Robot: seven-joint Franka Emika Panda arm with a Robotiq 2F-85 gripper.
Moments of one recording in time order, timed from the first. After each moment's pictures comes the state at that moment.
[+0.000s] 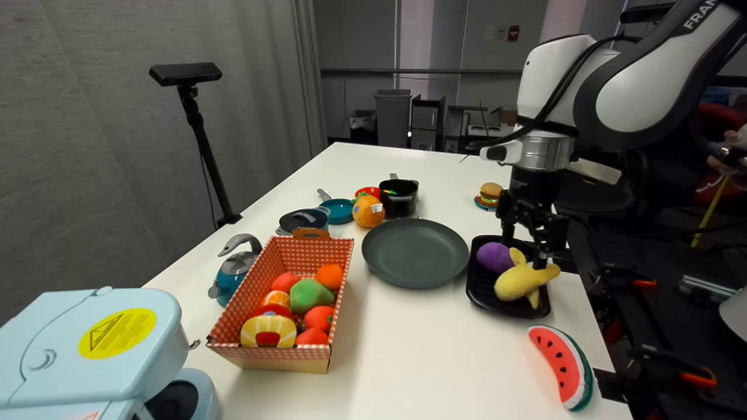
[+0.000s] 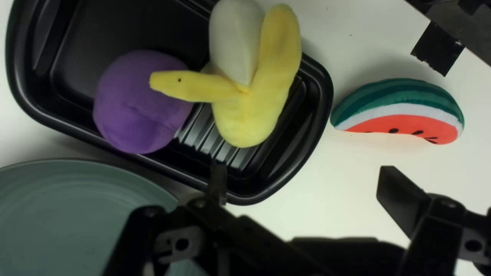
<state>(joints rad) 0.13 -0.01 -0.15 -2.68 0.25 2.62 -0.79</state>
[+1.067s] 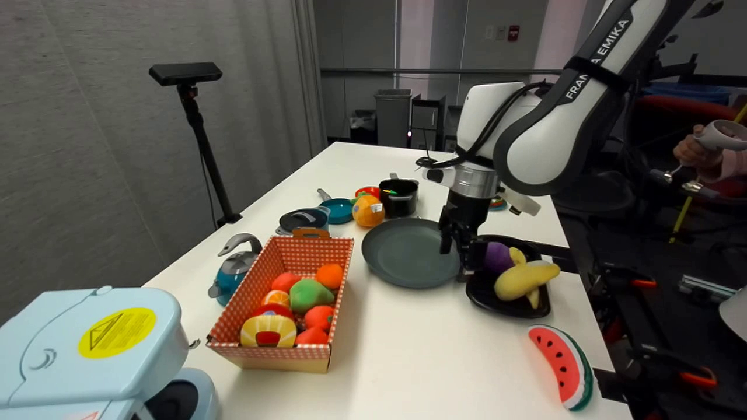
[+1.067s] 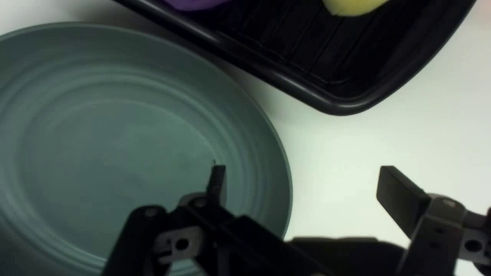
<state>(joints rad) -0.04 0.35 0.05 -2.40 0.24 2.83 -0.73</state>
